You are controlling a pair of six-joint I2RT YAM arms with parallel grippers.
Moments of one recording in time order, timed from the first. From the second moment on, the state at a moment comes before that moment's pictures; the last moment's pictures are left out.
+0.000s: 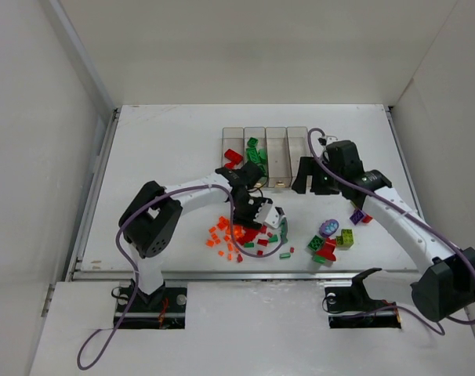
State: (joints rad) left arm -0.80 1.83 1.24 -0.71 0.45 1.22; right arm 0.39 1.22 1.02 -0.57 -0.08 0.39
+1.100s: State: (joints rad) left arm -0.82 1.89 1.26 -0.78 0.43 1.25; right arm 0.33 1.22 0.98 -0.57 -0.15 0.28
